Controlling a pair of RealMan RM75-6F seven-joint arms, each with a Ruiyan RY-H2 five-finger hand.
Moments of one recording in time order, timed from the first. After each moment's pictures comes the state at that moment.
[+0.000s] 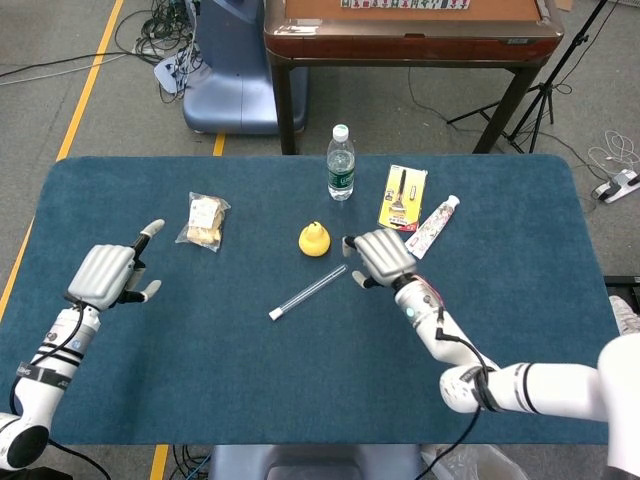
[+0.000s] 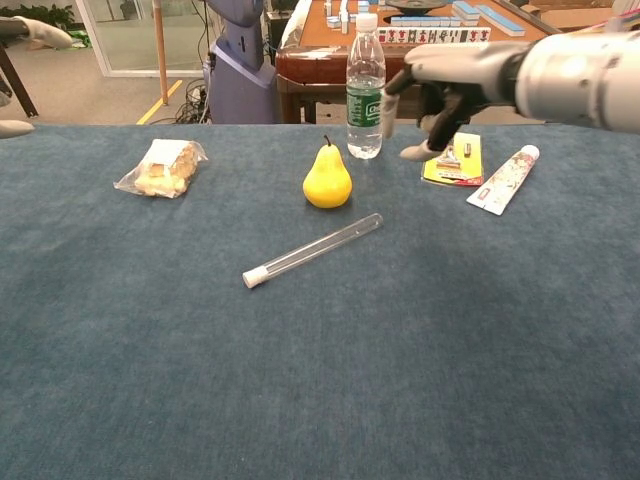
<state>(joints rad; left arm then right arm) -0.61 -1.03 -0.14 -1.76 1.14 1.09 0.09 1.06 -1.32 0.08 -1.73 -0.72 1.03 -0.42</state>
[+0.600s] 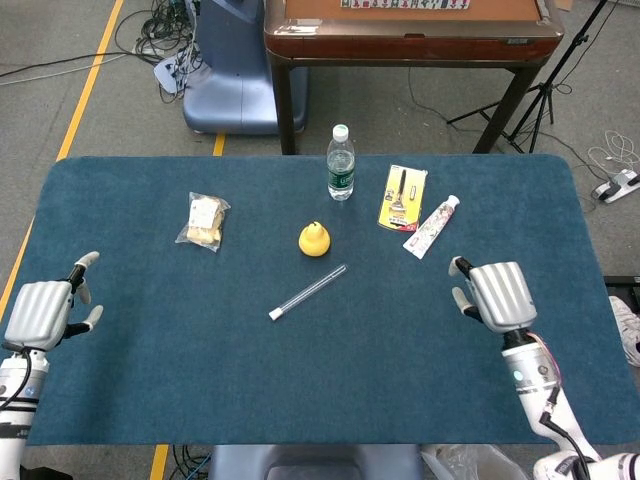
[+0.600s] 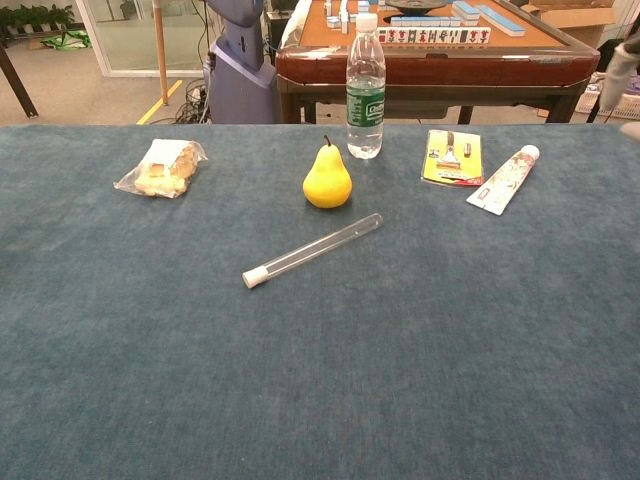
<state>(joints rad) -0.38 -1.04 -0.06 -1.77 1.20 1.36 0.20 0.59 -1.17 -0.09 -1.89 -1.16 1.52 -0.38</state>
